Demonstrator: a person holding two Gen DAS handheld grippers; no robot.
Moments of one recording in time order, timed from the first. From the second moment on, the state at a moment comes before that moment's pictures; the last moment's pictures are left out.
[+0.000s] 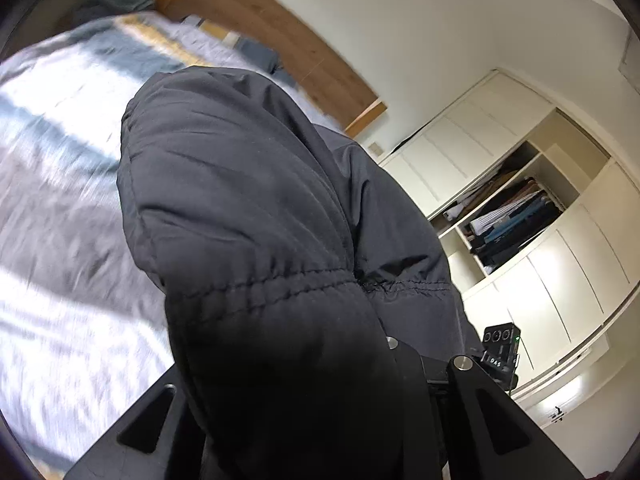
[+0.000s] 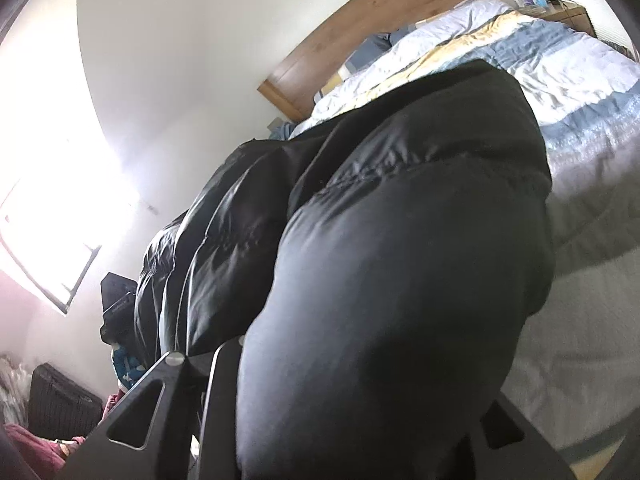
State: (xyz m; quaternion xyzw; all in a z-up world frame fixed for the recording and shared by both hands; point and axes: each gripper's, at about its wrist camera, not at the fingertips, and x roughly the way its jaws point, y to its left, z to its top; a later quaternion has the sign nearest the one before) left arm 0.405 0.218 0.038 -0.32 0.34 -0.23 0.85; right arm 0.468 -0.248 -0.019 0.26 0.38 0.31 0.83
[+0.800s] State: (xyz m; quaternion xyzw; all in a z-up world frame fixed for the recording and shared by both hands) left arm 0.327 0.311 -0.021 -0.28 0.41 0.01 0.87; right arm 0.381 -0.341 -0.063 0.23 0.44 0.08 0.86
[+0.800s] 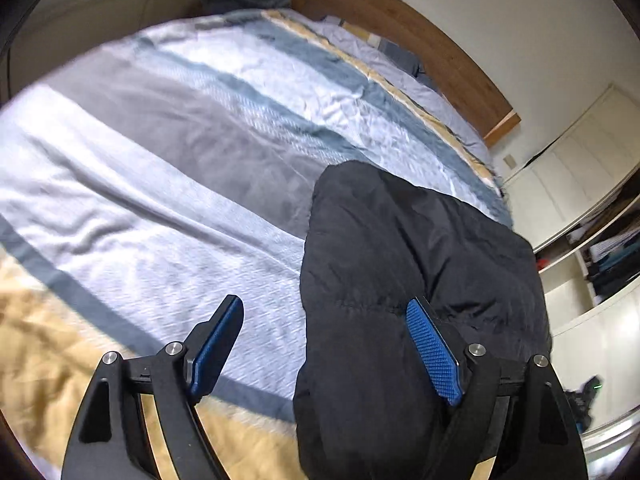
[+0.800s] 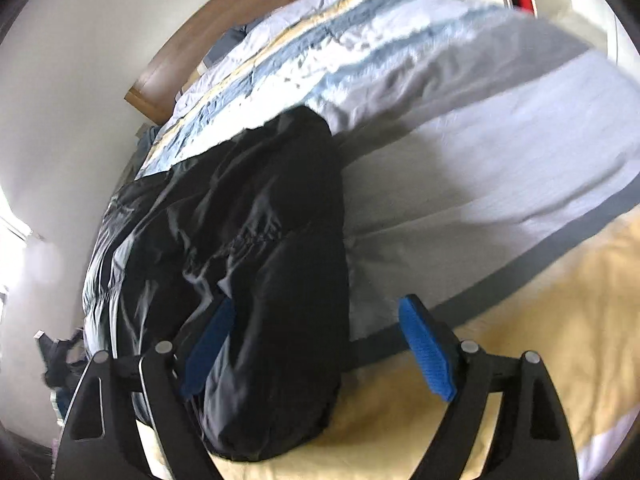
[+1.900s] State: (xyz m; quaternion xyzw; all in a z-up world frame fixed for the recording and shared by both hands) left arm 0.127 0.115 0.033 -0.02 0.30 0.09 0.95; right arm 0.129 -0.178 0.029 -0.01 0.29 0.00 0.96
